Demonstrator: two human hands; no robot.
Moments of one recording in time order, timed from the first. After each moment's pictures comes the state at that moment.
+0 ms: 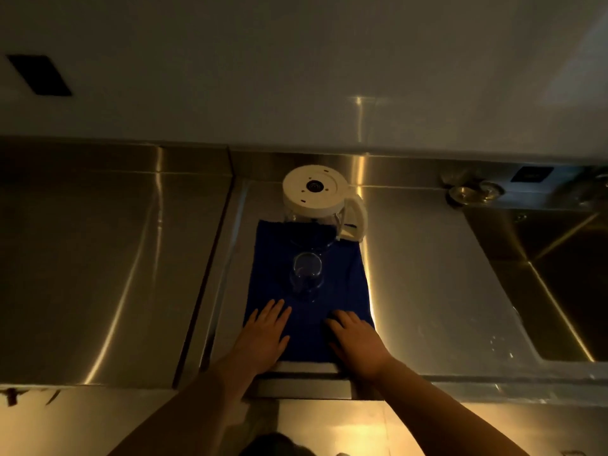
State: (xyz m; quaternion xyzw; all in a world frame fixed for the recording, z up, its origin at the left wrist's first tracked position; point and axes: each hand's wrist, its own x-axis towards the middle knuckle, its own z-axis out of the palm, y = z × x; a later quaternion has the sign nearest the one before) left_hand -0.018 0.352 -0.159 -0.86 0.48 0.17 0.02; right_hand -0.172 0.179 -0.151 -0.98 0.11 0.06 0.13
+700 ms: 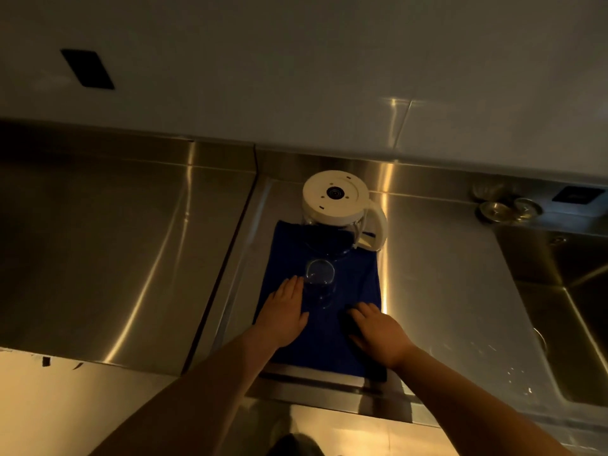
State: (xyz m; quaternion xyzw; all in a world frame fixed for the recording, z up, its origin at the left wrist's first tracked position) left_hand -0.007 0.311 -0.111 -0.89 0.40 0.20 -0.11; right_hand -0.155 0.127 -0.135 -0.99 0.05 0.07 0.12
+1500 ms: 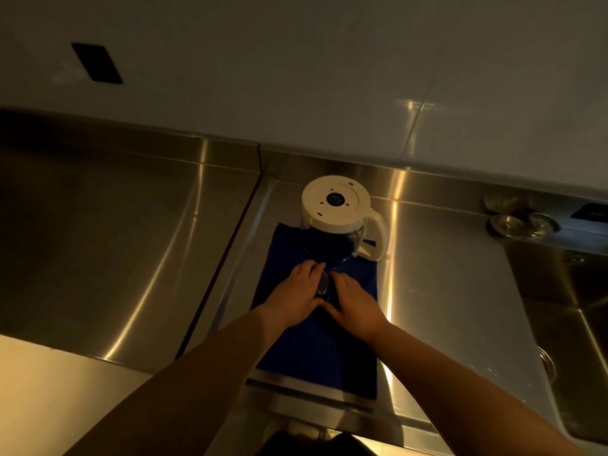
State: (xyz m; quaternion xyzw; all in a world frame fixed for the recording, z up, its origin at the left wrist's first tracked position) left_hand 0.004 0.257 -0.072 -0.87 0.45 0.16 -0.15; right_hand -0.089 0.120 -0.107 -0.96 0.06 -0.05 0.27
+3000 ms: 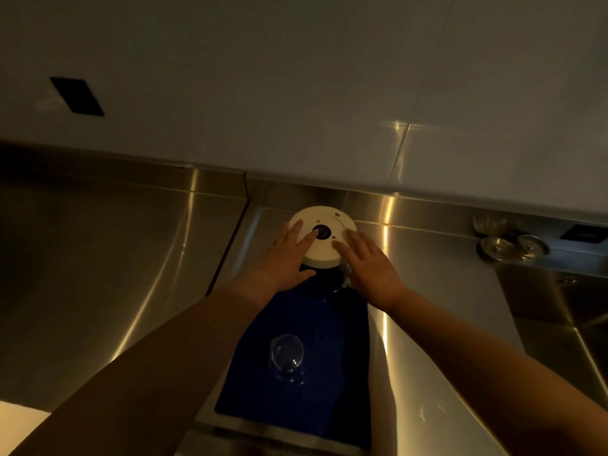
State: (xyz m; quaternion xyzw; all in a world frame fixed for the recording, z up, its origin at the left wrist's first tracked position) left_hand 0.106 0.197 -0.024 -0.89 0.44 0.13 -0.07; right_hand -0.027 0.024 -0.042 -1.00 0.03 -0.08 0.05
